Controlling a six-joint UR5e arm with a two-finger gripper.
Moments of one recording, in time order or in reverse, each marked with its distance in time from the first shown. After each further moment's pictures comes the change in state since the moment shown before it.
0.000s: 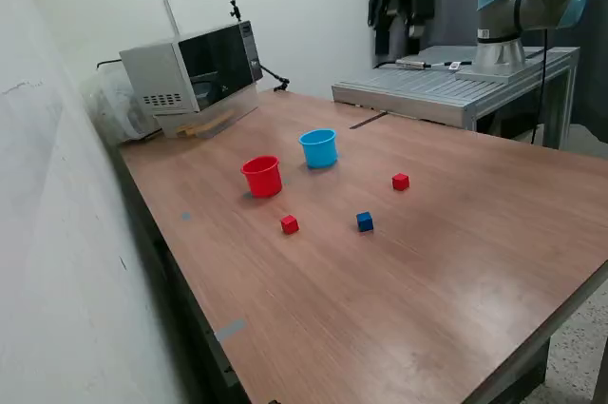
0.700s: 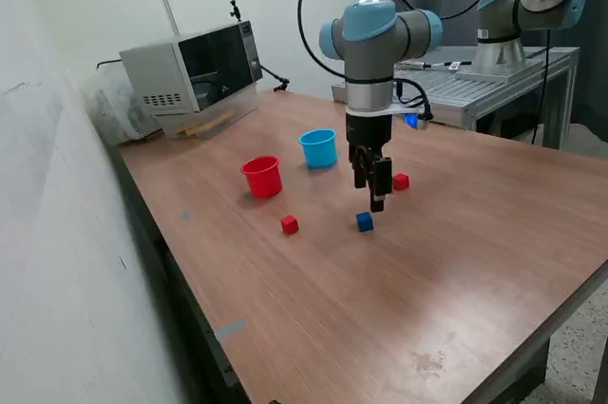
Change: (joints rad) arm -0.043 0.354 -0.037 -0.219 -0.047 0.043
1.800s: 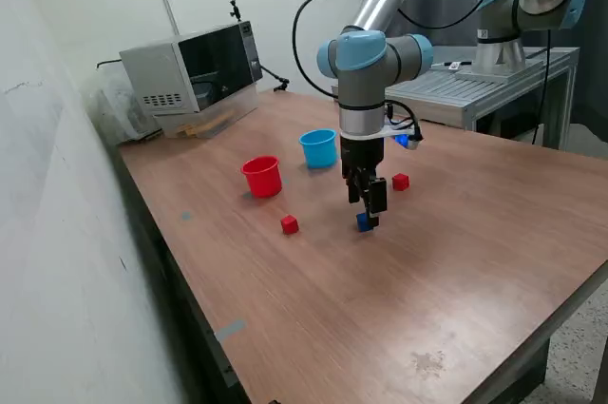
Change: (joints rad) arm -0.021 0.051 0.010 -0.039 -0.004 -0.098
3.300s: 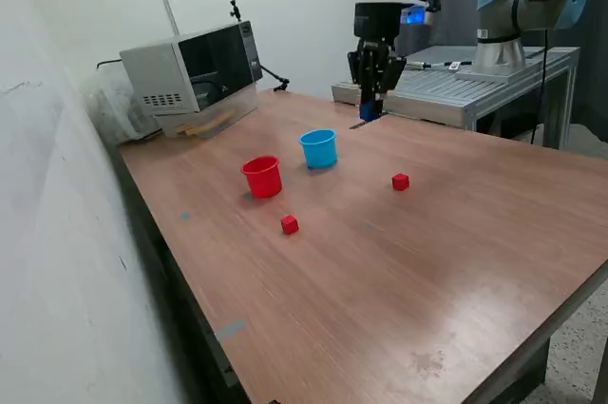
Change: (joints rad) arm -0.014 -0.425 0.228 0.094 0.001 -0.220
